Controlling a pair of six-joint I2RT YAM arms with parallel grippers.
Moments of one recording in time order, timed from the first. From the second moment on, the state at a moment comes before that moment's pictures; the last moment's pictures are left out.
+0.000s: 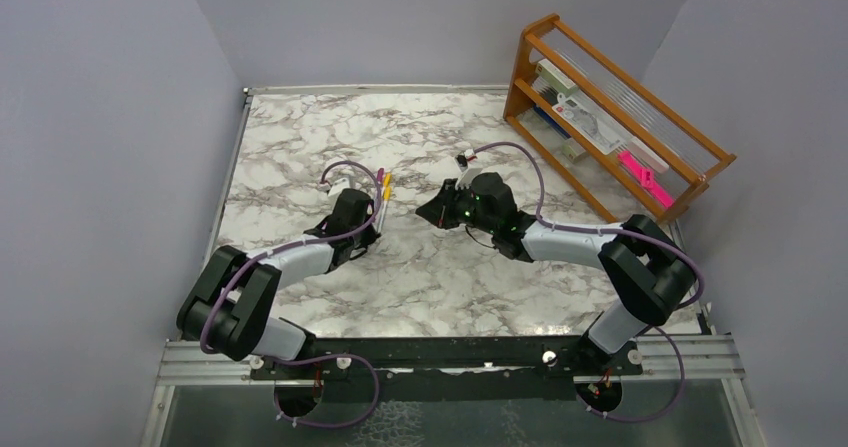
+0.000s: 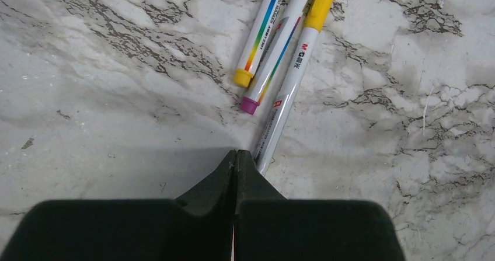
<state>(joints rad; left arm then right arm) -0.45 1.41 0.52 0.09 -0.20 -0.76 0.77 1.62 0.78 0.52 -0.15 0.67</state>
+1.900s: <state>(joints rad) -0.45 1.35 0.44 0.21 0.00 -0.75 0.76 1.61 0.74 0.52 -0.14 0.66</state>
